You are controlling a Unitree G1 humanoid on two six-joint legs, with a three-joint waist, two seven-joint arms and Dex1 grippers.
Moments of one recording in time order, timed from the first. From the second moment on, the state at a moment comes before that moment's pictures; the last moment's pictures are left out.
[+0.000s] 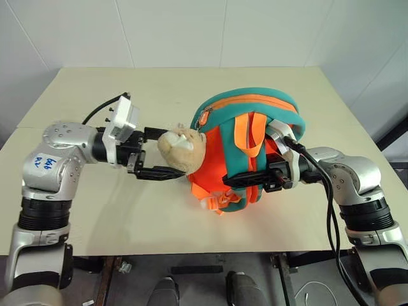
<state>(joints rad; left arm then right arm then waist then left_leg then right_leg) -0.76 0.71 0.07 -0.09 -0.58 0.60 -1.28 -0.76 -0.63 0.11 -0.03 0.77 0.89 1.37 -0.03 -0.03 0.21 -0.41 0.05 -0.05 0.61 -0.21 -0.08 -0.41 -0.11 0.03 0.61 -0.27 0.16</state>
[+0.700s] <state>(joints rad) -0.84 0.95 0.02 0.21 -0.48 0.48 -1.39 -0.72 -0.62 0.11 -0.08 0.77 0.90 1.33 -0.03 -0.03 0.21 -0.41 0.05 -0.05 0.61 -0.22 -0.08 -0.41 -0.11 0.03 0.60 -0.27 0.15</state>
